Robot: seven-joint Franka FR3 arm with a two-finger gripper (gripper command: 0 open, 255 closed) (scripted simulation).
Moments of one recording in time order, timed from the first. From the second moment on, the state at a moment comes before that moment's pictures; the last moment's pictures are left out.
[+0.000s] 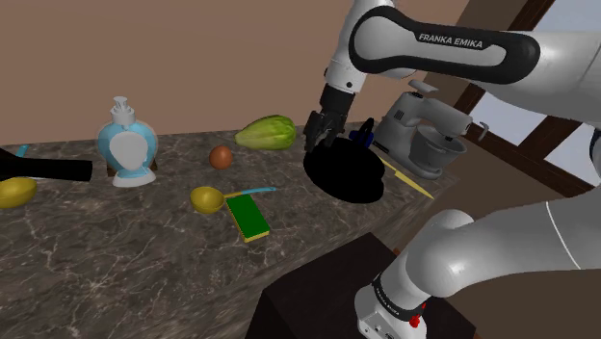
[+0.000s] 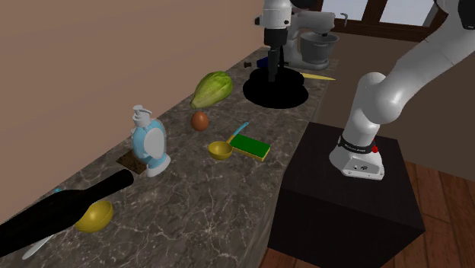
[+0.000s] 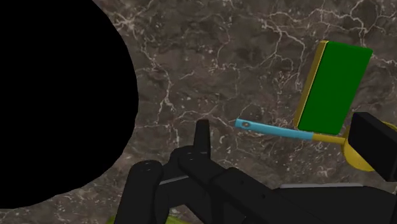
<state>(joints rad) 0.06 -0.55 0.04 -2.33 0.15 1.72 -0.05</state>
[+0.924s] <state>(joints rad) 0.17 -0.07 0.06 -2.15 0.37 1.97 -0.28</state>
